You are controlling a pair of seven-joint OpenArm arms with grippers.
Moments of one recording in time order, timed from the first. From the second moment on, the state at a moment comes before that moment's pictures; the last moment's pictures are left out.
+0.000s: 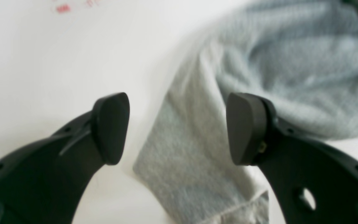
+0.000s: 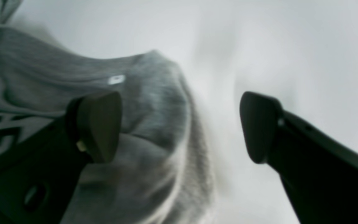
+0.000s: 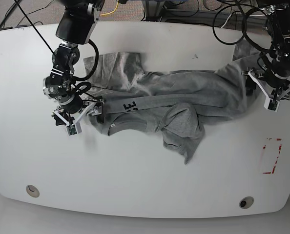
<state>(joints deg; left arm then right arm) 14.1 -20.0 -23.8 108.0 -16.4 -26.3 52.9 6.7 0.8 23.2 79.3 -2.7 37.8 -32.8</state>
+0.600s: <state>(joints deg) 22.5 -16.3 -24.2 110.5 -21.7 -26.4 52.7 11.7 2.8 23.2 67.2 -2.6 40.4 -32.1</state>
